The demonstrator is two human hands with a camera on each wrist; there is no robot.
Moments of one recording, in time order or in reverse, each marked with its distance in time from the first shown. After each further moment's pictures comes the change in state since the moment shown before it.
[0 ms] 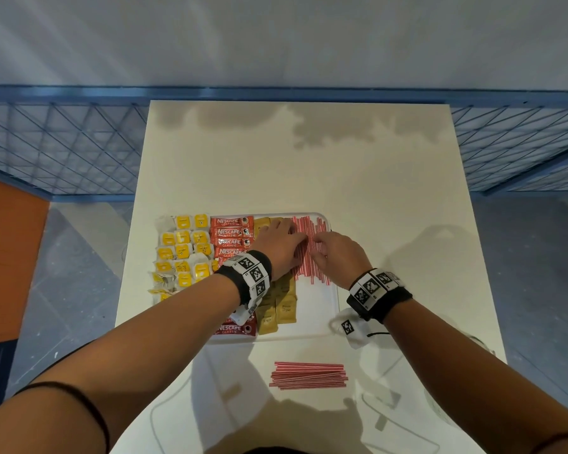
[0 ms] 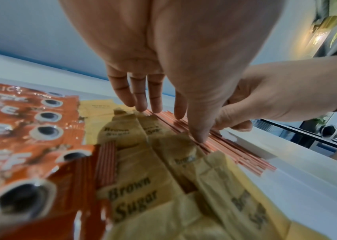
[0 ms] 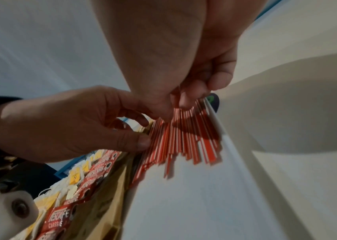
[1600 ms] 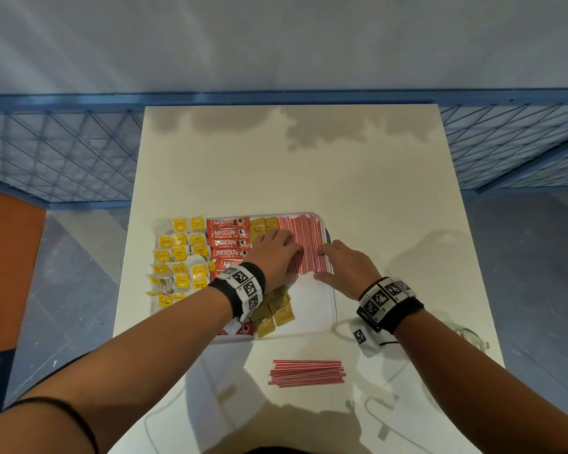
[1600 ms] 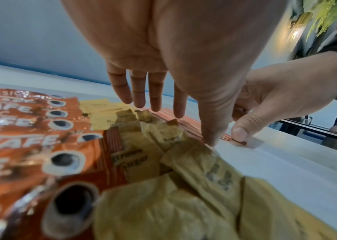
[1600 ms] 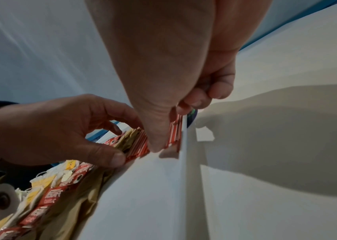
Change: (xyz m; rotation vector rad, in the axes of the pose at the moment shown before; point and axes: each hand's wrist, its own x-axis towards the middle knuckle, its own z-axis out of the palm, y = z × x) left_hand -0.021 0.004 0.010 0.057 0.017 0.077; right_hand -0.023 0.028 0.006 -0.138 -0.092 -0.054
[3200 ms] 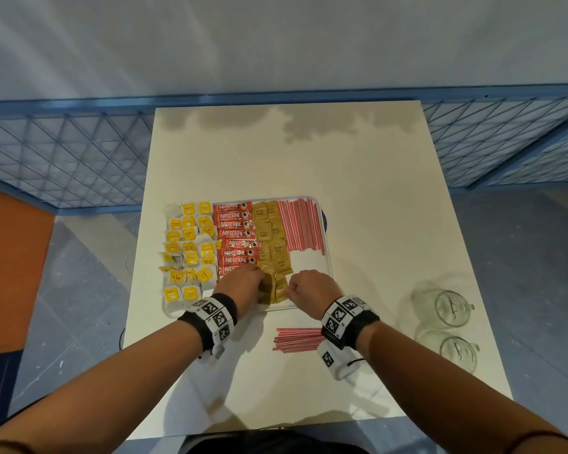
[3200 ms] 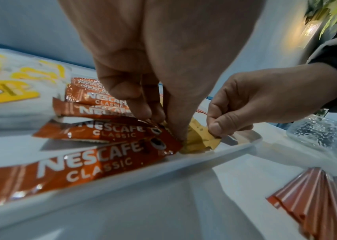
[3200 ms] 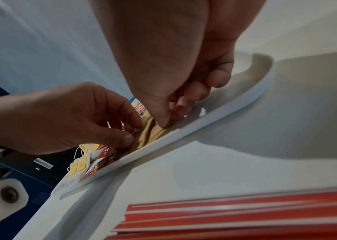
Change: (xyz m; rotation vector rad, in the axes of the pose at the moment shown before) left_hand -0.116 0.006 0.038 -0.184 -0.049 -0.206; right_hand -0.060 -0.074 0.073 0.034 -0.034 0.012
